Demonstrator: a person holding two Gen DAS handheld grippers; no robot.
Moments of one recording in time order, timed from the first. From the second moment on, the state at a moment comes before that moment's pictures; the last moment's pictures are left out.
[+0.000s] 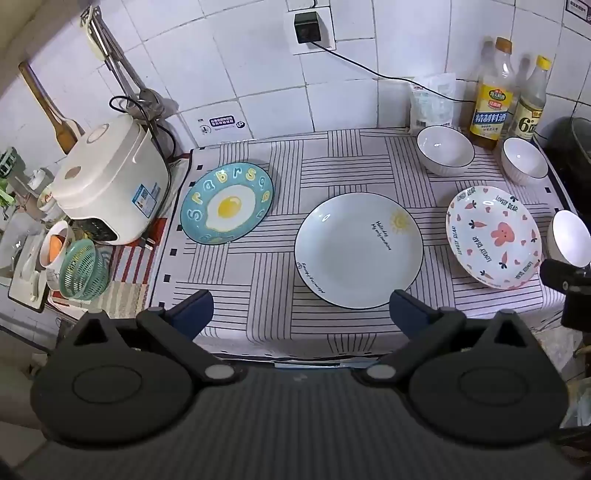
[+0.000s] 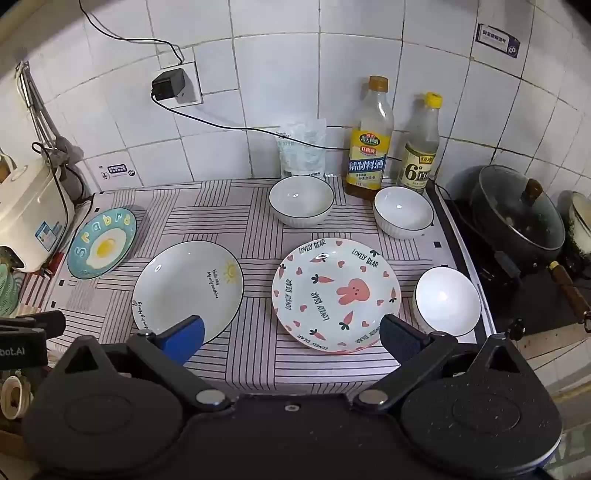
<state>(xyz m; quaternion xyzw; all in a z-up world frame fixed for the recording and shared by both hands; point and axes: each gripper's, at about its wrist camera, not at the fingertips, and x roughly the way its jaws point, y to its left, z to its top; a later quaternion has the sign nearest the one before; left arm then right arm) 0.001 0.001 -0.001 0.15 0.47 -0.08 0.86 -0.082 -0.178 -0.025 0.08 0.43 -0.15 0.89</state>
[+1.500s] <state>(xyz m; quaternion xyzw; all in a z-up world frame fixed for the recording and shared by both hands) 0.004 0.005 -0.034 0.11 0.46 -0.10 0.88 -0.078 -0.176 -0.050 0.02 0.44 -0.16 0.88</state>
